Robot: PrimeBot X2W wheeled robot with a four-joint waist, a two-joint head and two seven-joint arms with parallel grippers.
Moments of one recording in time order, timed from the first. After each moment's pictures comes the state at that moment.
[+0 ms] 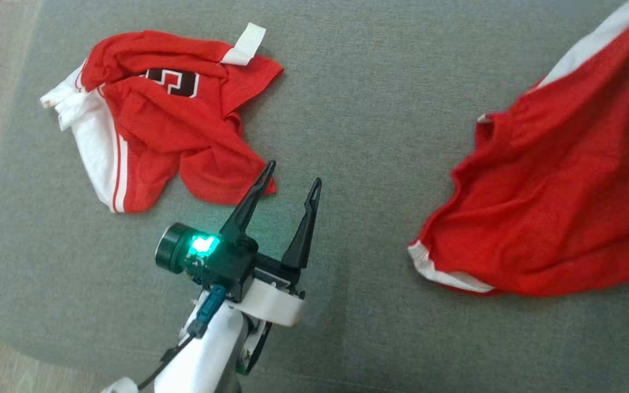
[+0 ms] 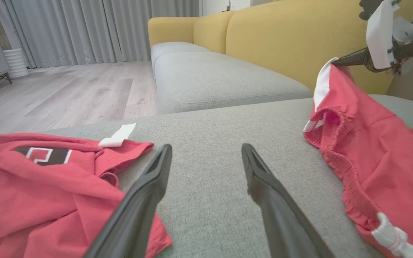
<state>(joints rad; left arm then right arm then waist) -0.32 0.05 -0.52 0.26 -0.14 0.05 -0.26 -1.04 -0.40 0.05 1.00 -0.15 0.13 0.22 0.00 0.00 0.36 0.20</state>
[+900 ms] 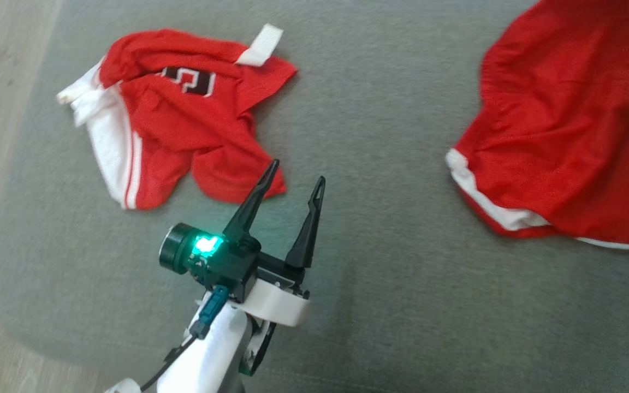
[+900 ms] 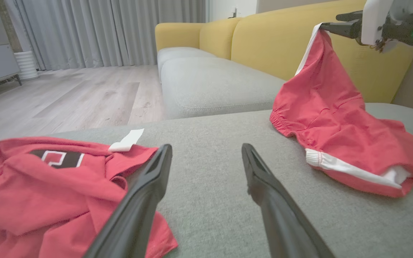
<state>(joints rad) -0.33 0.05 -0.55 0.25 -0.17 0.07 -0.26 -1.17 -0.31 -0.27 1.03 -0.56 0.13 -0.14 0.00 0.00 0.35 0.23</state>
